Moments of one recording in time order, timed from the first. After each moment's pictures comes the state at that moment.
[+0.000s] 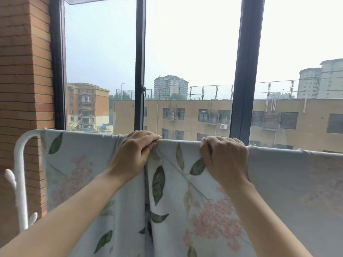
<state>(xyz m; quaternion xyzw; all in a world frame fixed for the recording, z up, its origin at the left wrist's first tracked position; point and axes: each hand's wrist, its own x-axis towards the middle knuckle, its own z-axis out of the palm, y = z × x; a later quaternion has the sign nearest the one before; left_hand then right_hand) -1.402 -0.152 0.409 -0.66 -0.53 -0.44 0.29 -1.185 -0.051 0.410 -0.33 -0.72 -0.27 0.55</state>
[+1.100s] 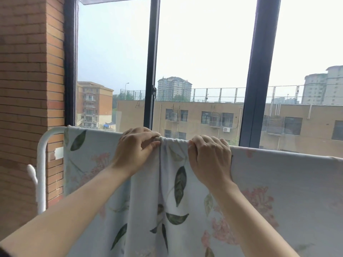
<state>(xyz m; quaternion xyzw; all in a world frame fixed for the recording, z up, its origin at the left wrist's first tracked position) -1.449 -0.172 0.412 -0.60 -0.58 -0.47 0.29 -1.264 -0.078 0.405 -0.32 -0.76 -0.21 0.52</state>
